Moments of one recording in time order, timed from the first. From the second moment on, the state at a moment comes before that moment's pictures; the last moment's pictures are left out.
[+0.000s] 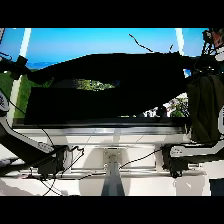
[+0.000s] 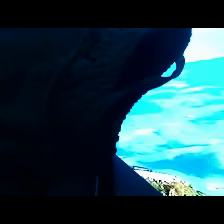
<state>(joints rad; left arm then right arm) 0.47 -1.94 1.72 1.30 -0.97 -1.92 -0.35 -1.53 1.30 -0.97 0.92 0.99</state>
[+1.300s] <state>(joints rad) 0.46 -1.78 1.53 1.54 -0.94 -1.41 -0.33 -1.57 1.31 -0.87 0.65 1.04</state>
